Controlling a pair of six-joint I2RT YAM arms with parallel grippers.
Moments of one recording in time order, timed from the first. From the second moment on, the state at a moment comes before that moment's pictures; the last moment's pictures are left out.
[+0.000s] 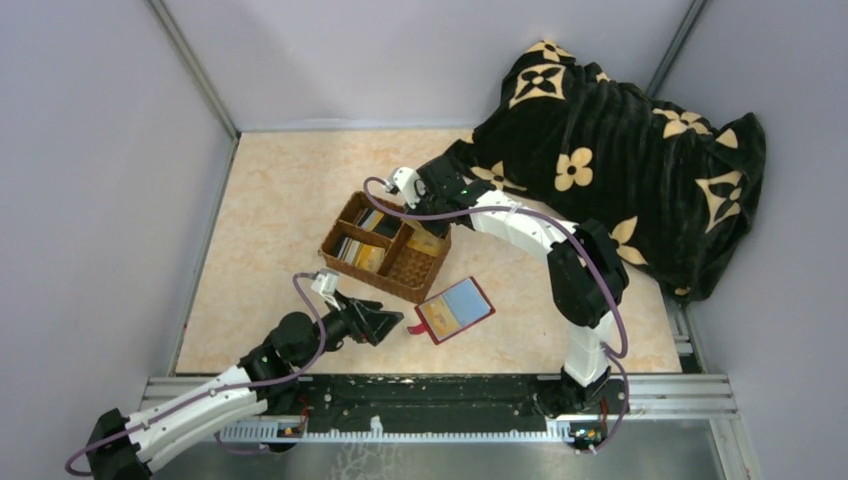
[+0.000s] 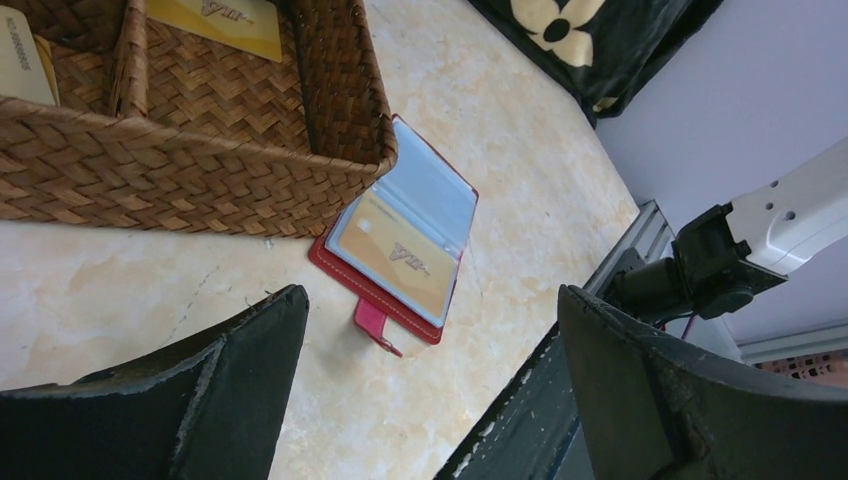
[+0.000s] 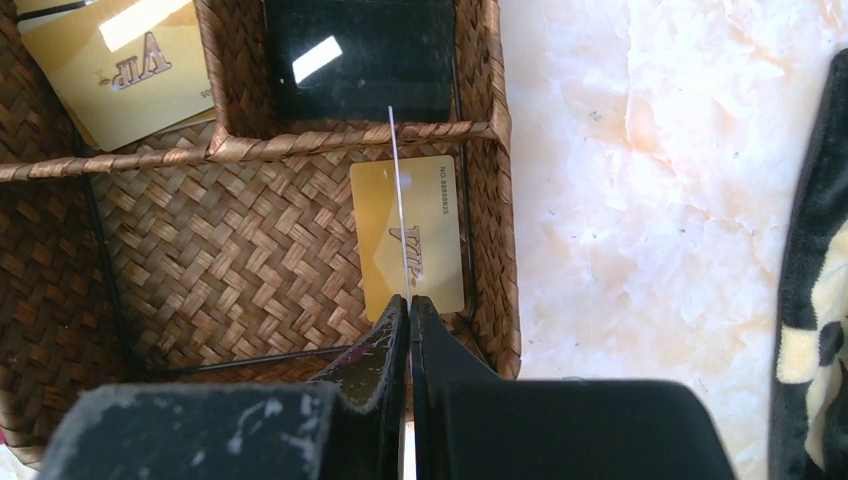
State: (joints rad) left arm -0.95 0.38 0.01 0.28 -0.11 -0.72; right arm 0.71 1.86 1.47 -0.48 -0.12 -0.36
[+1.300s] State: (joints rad) left arm -0.95 0.39 0.01 0.26 -0.13 -0.71; right arm 0.71 1.94 1.56 -0.66 -0.05 -0.39
